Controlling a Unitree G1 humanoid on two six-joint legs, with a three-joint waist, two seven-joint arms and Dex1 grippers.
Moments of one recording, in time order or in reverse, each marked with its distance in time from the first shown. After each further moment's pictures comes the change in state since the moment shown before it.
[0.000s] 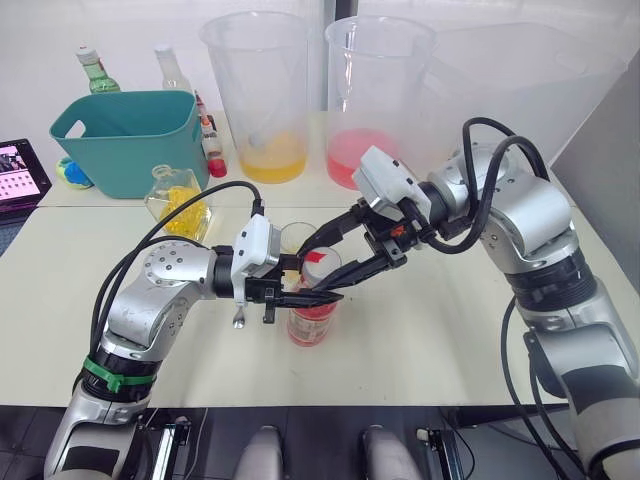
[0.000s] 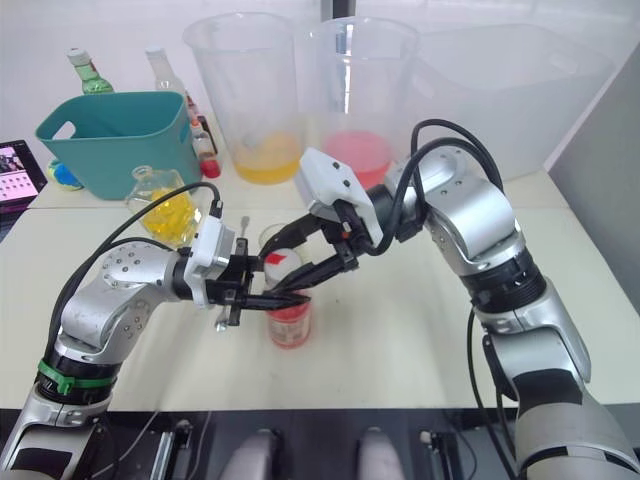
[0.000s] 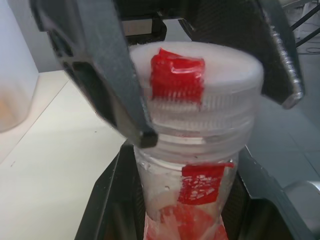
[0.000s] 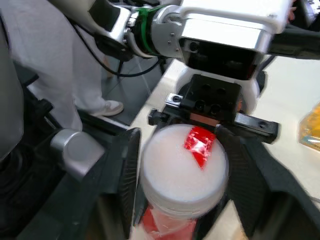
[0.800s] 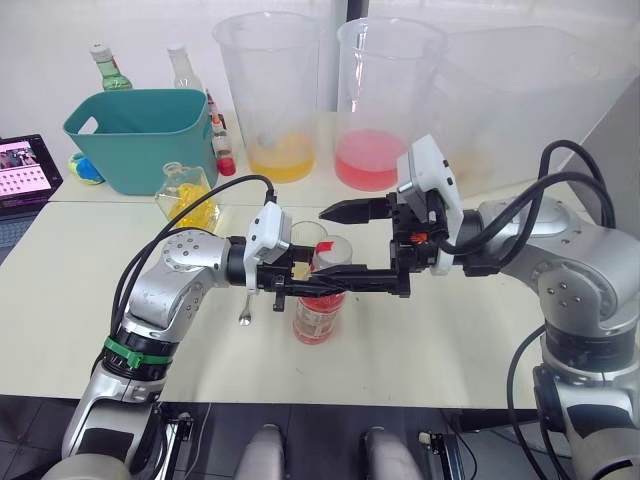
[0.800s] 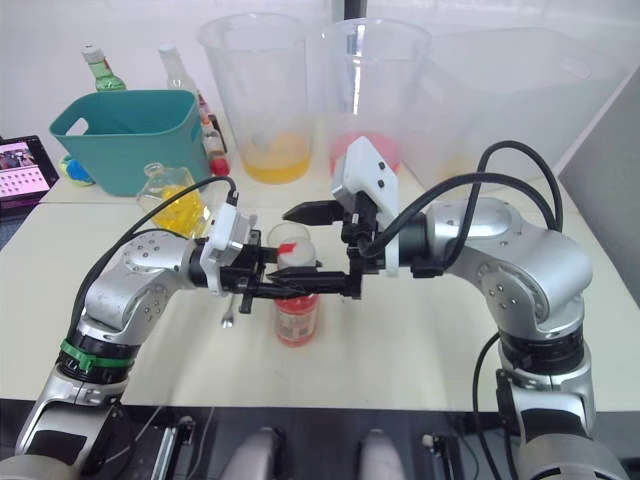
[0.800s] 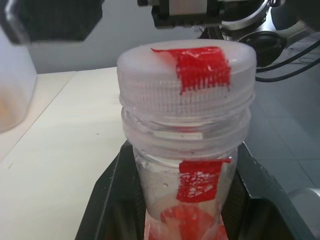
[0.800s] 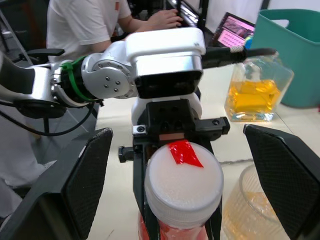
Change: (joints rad) left arm -0.102 -0.055 -0.065 0.160 0.011 -0.048 -0.068; right arm 0.311 -0.012 -0.353 -0.486 0.242 0.473 -0.696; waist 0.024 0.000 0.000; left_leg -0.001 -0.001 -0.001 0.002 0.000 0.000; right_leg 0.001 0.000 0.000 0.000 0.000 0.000
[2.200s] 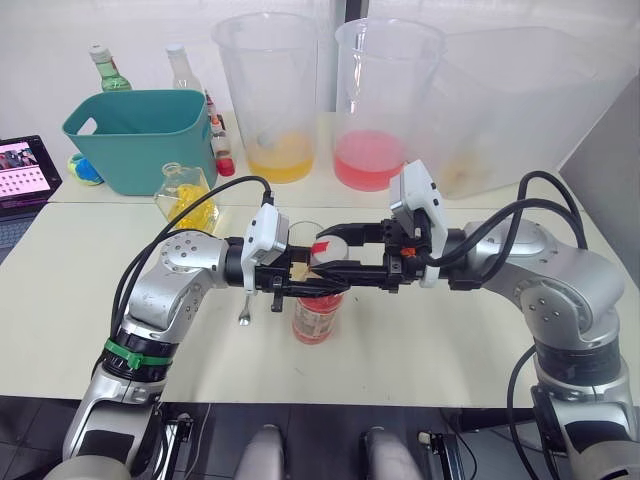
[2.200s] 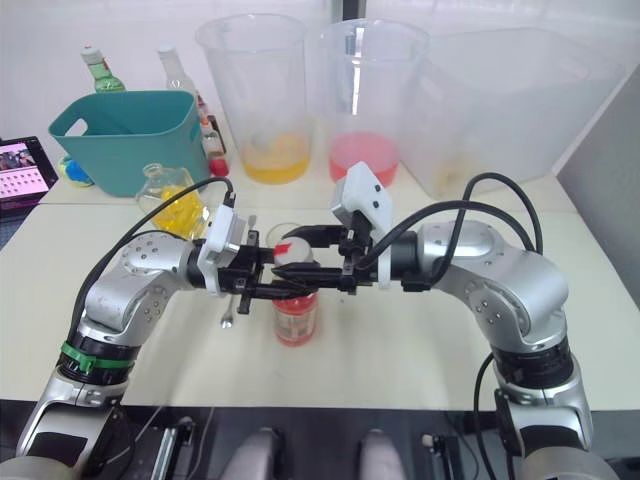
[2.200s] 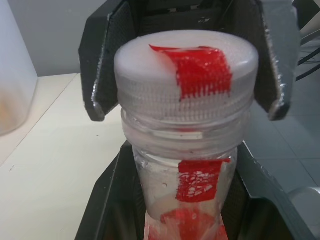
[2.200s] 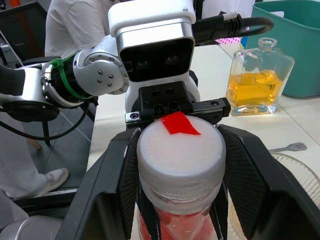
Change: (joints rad) left arm 0.017 0.000 0.013 -0.007 0.004 -0.009 0.001; right arm 0.070 0.014 0.048 0.026 -0.001 -0.094 -0.008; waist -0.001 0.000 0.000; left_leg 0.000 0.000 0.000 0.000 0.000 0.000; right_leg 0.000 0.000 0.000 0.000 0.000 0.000
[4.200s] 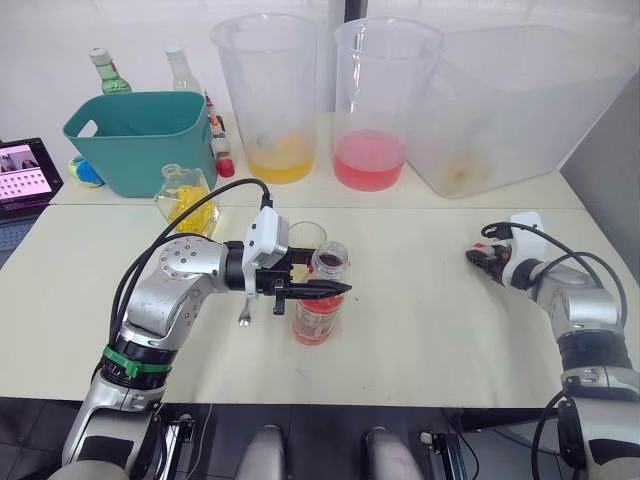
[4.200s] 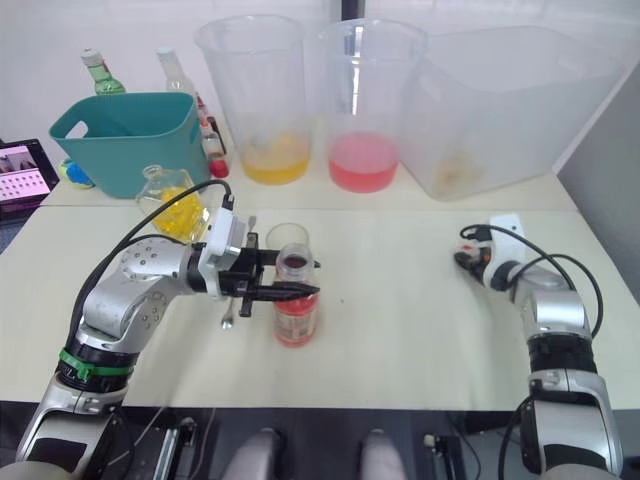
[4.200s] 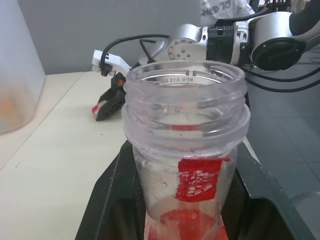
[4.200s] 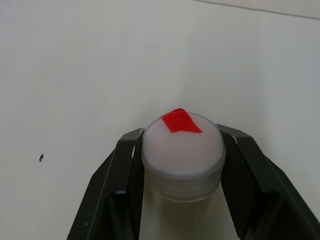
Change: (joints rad) left arm 0.042 0.002 0.021 -0.062 0.001 0.019 0.055; right arm 0.102 -0.084 -0.190 1.075 -0.534 -0.488 -0.306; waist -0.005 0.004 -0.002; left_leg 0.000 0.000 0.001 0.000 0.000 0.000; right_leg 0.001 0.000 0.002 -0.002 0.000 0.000
